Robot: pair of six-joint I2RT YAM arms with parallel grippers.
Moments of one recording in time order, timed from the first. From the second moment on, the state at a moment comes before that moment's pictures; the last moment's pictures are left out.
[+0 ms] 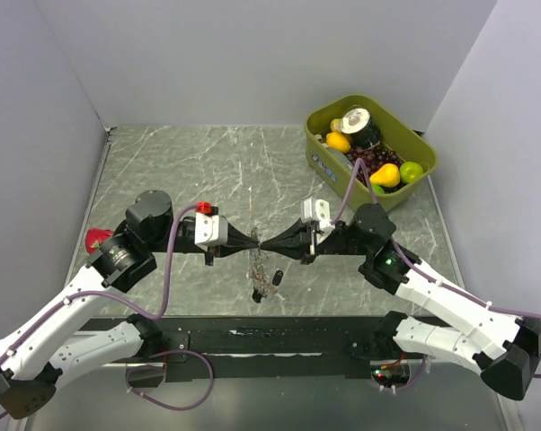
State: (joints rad) left arm -0.75 0.86 1.00 -0.28 0.78 0.31; right arm 0.82 0.92 0.79 0.22 -0.73 -0.07
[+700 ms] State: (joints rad) left arm -0.69 0.69 0.83 0.13 0.74 -0.02; right arm 0.82 0.86 0.63 0.58 -0.67 0.14
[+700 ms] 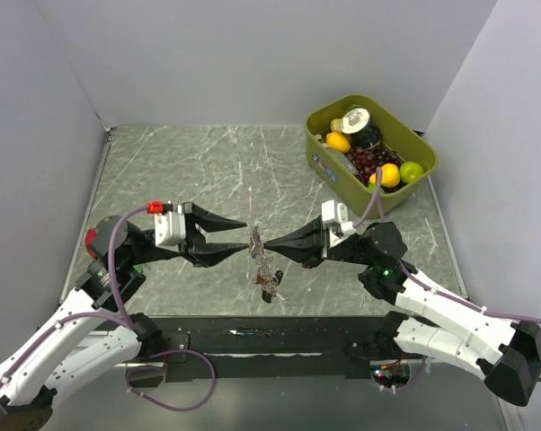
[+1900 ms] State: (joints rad) left arm -0.66 0.86 0.80 0.39 0.92 -0.23; right arm 0.82 0.90 0.62 0.79 -0.67 0.25
